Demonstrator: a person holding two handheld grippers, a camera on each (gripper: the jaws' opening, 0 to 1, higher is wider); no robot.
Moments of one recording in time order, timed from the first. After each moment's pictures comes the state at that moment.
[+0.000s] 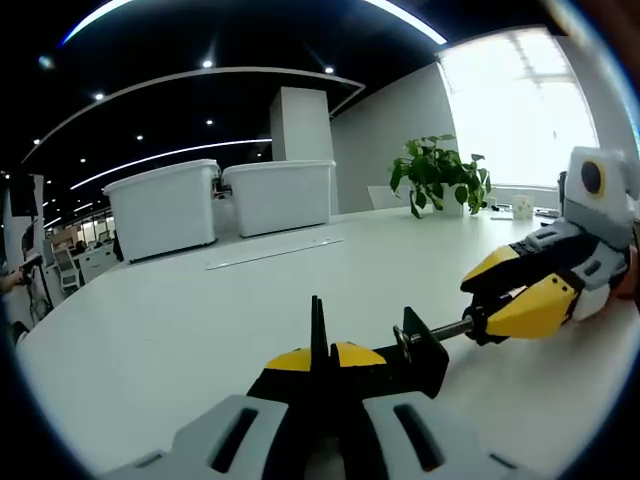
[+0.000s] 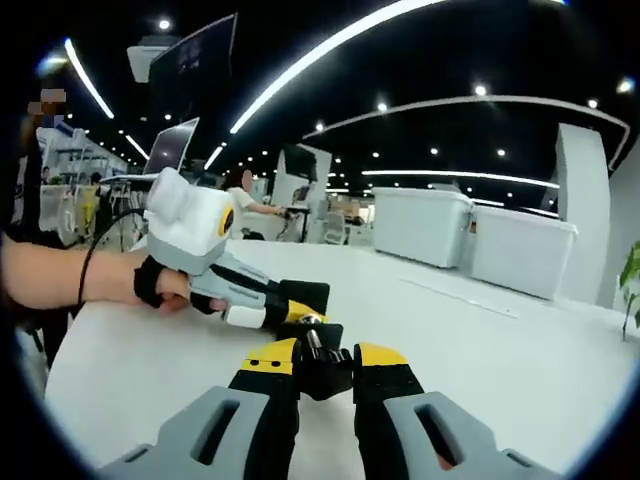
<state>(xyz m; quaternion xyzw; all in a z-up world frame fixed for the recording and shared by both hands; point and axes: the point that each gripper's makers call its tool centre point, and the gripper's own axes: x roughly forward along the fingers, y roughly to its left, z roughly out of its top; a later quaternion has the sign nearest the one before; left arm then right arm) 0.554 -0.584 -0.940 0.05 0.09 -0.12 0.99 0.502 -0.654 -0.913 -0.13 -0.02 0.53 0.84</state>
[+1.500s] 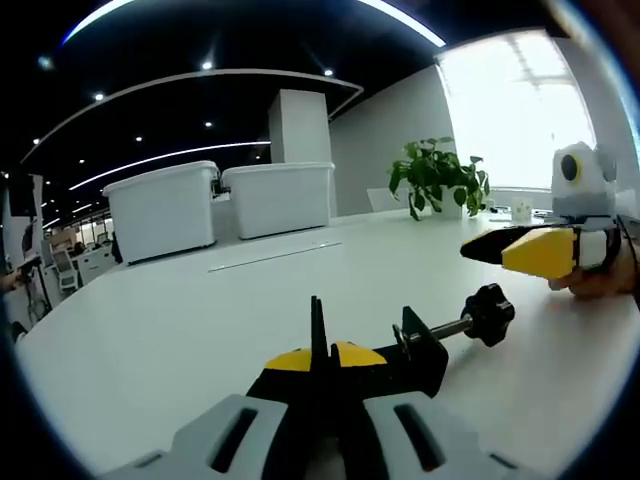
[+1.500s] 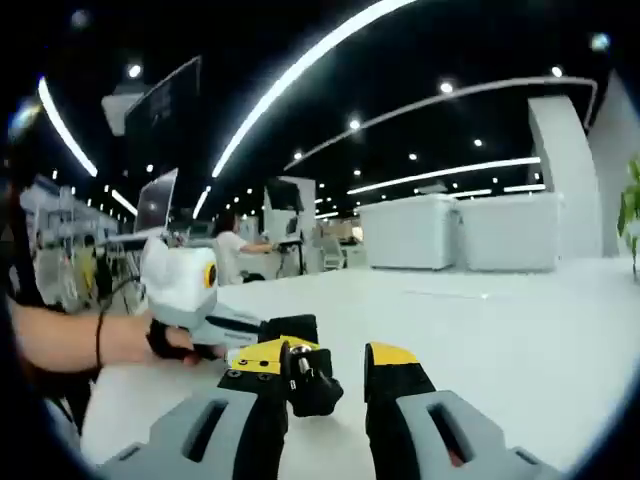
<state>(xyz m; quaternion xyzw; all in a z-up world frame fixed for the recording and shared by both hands) 0.559 -0.582 -0.939 0.05 0.09 -0.13 0.99 0.531 -0.672 -0.894 0.11 0.07 0.55 0.83</state>
